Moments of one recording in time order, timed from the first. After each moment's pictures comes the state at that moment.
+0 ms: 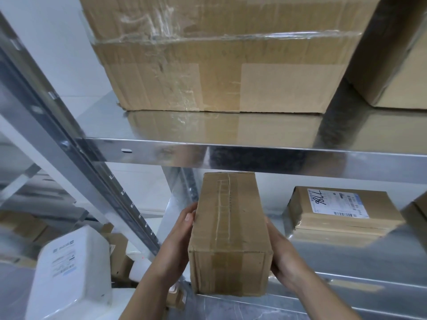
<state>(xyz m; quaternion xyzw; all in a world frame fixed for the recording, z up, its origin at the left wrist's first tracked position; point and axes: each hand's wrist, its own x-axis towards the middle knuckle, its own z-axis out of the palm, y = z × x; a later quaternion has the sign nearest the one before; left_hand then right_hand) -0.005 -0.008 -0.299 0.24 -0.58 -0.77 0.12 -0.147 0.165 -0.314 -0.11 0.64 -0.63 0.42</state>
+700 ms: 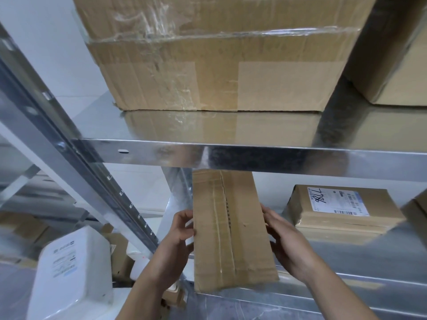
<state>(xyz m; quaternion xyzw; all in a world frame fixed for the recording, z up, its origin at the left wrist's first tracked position) 0.001 -0.019 -0.319 0.24 -0.54 -0.80 0.11 -0.166 0.175 -0.305 -0.10 0.61 -0.66 0.43</state>
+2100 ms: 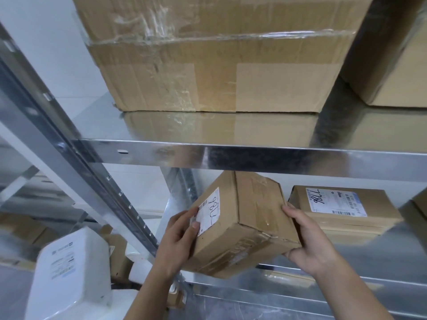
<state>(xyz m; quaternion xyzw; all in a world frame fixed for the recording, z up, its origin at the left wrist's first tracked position) -0.004 -0.016 -0.319 0.33 -0.75 -0.55 0.16 -0.186 0.192 -0.292 0.03 0.42 -0.77 0.48</state>
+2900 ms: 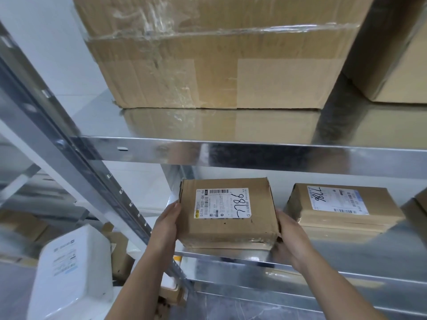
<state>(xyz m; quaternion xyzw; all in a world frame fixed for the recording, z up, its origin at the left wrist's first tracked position) -0.021 -0.041 -0.319 0.45 -0.54 -0.69 0.17 -0.189 0.168 -0.343 0.06 0.64 -0.67 0.37</state>
